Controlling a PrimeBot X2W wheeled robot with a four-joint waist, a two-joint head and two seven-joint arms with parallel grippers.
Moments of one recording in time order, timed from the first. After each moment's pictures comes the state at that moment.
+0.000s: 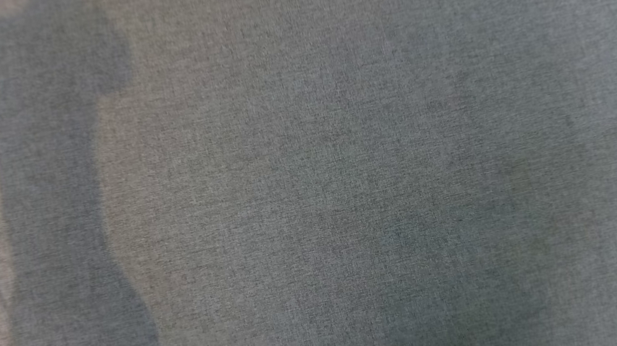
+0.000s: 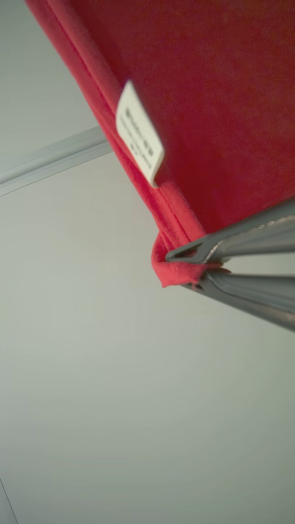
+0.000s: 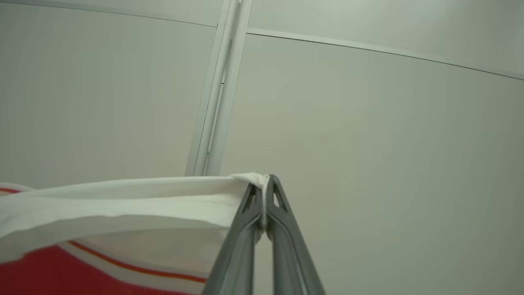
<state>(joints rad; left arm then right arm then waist) -1.42 0.31 -0.08 0.58 -0.03 -0.07 -0.26 -1.57 -0.27 -0.02 0.53 0.10 0.13 -0.26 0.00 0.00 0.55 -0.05</state>
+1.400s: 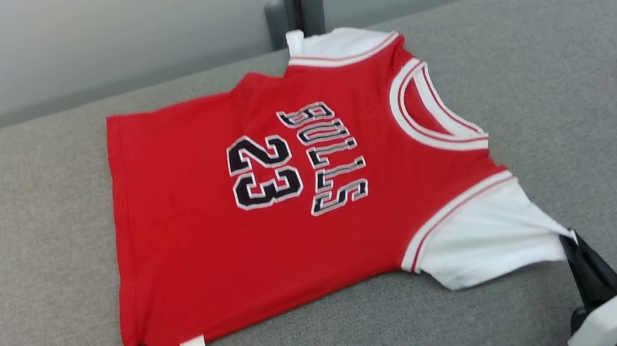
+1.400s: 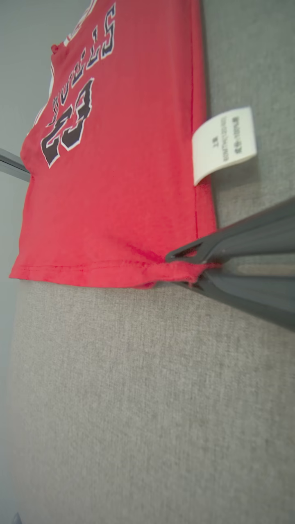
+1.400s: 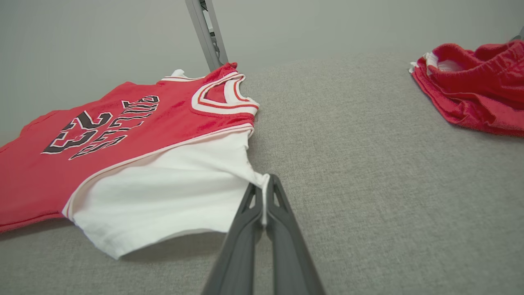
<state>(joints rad) -0.11 0.05 0.05 0.61 -0.24 -0.04 -0.26 -0.14 -0.11 0.08 0.47 0.33 0.13 -0.26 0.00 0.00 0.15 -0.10</state>
